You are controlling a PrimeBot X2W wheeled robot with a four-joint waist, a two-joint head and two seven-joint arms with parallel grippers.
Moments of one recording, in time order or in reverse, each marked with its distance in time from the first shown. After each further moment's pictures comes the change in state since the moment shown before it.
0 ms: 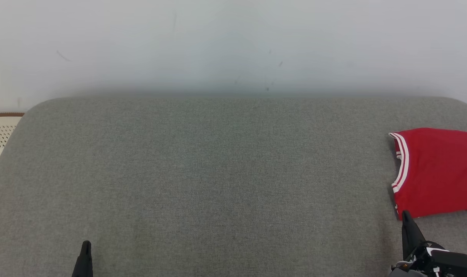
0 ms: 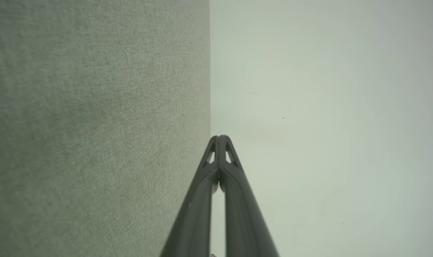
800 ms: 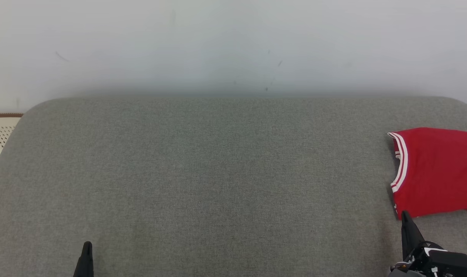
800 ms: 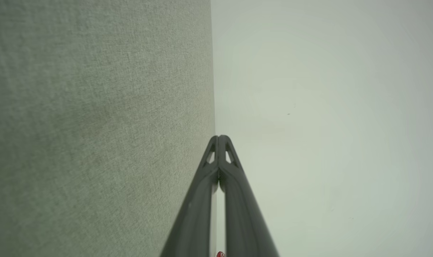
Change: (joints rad) left arm 0.004 0.000 -0.004 -0.001 0.041 0.007 -0.009; right arm 0.002 -0.003 0.009 0.002 -0.040 0.000 -0.010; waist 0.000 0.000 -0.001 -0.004
